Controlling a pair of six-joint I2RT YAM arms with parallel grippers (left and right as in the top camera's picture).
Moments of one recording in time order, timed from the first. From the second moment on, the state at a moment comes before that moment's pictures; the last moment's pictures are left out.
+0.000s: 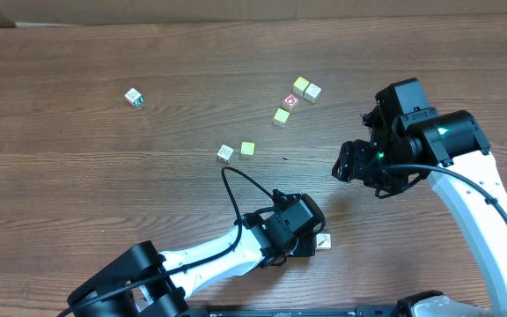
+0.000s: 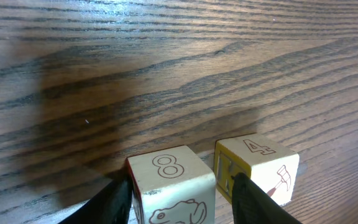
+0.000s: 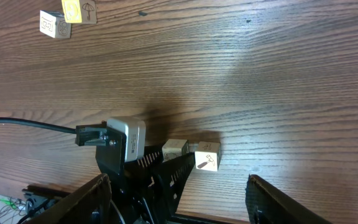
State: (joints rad) left arm -1.01 1.63 0.78 -0.28 0.09 -1.04; right arm 0.28 1.42 1.36 -1.31 -0.29 0.44
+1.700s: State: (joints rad) left arm -0.40 1.95 1.36 -0.68 0.07 0.01; right arm 0.28 1.42 1.36 -1.32 -0.29 0.44
